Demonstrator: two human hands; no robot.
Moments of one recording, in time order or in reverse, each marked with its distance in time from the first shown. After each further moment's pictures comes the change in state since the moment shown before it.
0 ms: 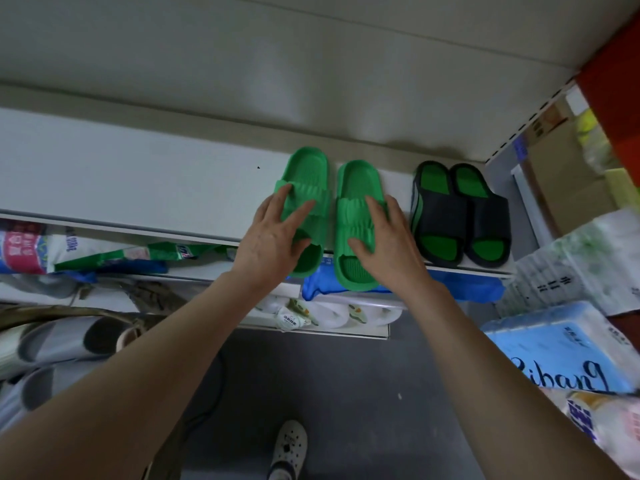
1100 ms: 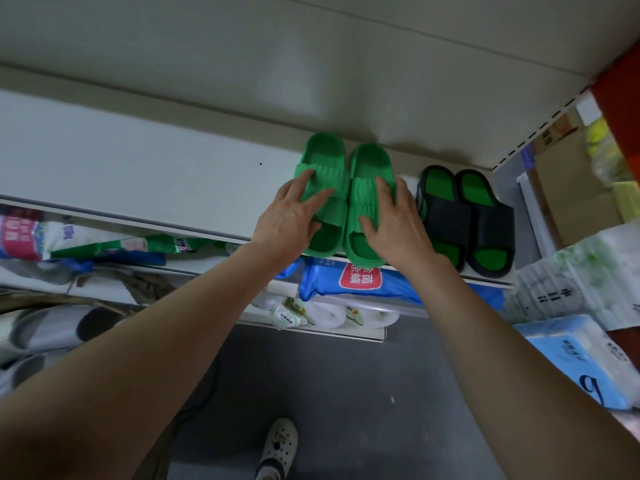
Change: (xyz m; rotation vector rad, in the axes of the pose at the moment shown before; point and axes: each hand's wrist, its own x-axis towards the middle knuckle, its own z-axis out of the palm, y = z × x) left_hand 0.039 0.011 0.008 0.072 -0.087 0.007; right_hand 0.044 0.015 -0.006 -0.165 -0.022 0.000
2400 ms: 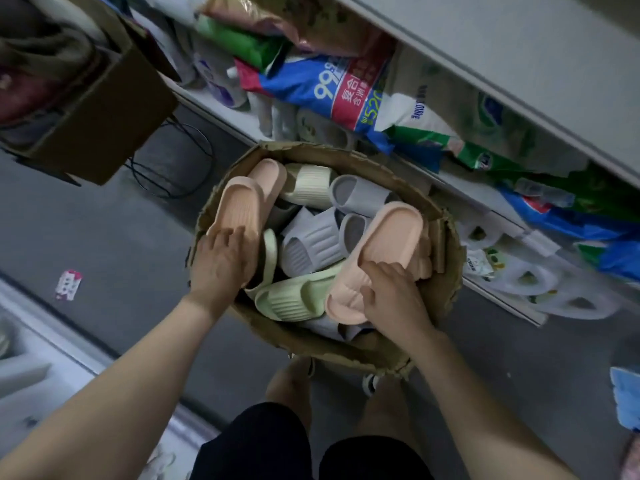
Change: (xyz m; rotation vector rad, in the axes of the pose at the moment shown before) left_hand -0.551 -0.418 -0.065 0.205 -0.134 -0.728; right_hand -0.247 -0.457 0.245 0.068 -0.485 -0.408
